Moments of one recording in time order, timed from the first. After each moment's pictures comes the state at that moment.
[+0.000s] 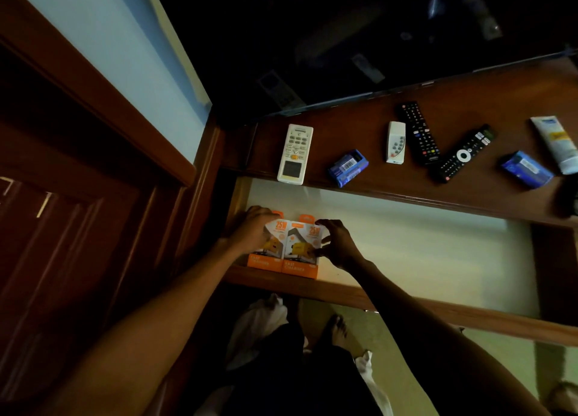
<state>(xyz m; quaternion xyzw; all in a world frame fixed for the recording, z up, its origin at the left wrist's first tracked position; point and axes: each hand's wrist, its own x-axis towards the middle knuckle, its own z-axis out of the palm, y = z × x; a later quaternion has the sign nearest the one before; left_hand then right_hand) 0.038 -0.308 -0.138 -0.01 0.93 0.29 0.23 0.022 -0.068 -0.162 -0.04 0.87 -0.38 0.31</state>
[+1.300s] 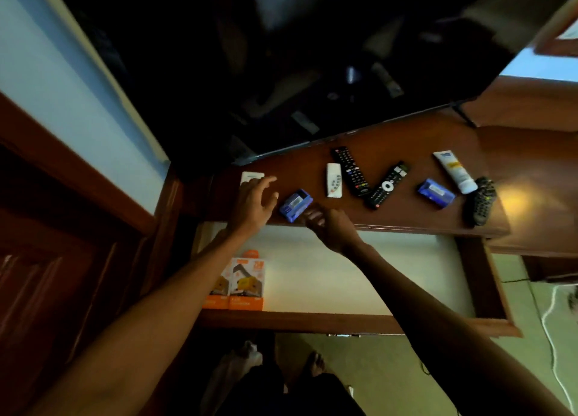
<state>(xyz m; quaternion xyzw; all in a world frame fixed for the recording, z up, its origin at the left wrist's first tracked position) -0.062 -0.218 -0.037 0.02 0.92 0.39 -0.05 -0.046 -0.002 -0.027 -0.08 0.93 -0.35 0.13</state>
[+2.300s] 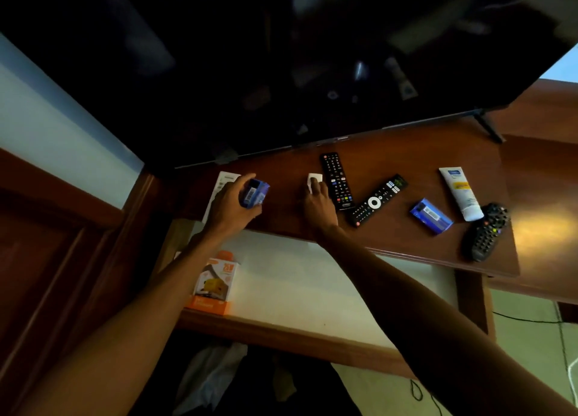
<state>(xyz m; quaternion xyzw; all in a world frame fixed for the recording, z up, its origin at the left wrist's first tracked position) -0.086 -0.177 -0.045 -0.11 0.92 0.38 0.00 -0.150 0.031 -0.070 -0.15 0.96 -0.15 0.16</state>
